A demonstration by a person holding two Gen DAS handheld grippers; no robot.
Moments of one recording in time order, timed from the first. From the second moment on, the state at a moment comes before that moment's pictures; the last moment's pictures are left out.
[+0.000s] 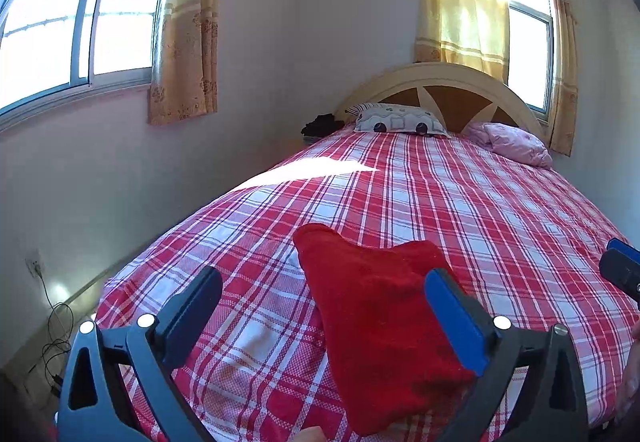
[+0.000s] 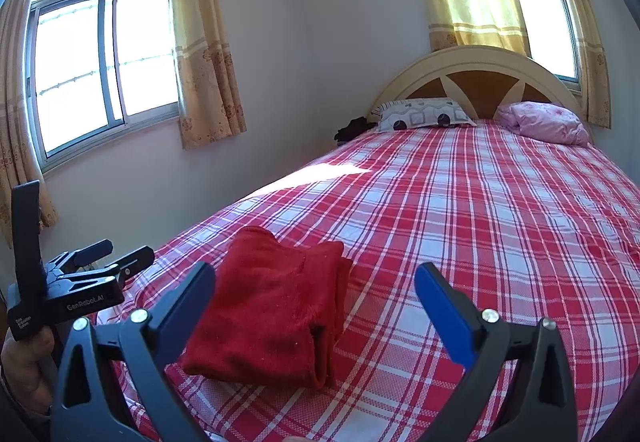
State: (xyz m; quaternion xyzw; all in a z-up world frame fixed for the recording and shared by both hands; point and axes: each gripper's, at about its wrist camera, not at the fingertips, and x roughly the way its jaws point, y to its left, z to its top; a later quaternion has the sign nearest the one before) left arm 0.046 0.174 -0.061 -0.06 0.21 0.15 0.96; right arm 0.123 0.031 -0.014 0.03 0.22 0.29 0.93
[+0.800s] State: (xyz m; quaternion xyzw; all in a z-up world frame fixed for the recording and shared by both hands) left arm 0.053 0.159 -0.066 -0.03 0.22 0.14 0.96; right arm 0.120 0.028 -0.018 0.02 0.22 0.29 0.93
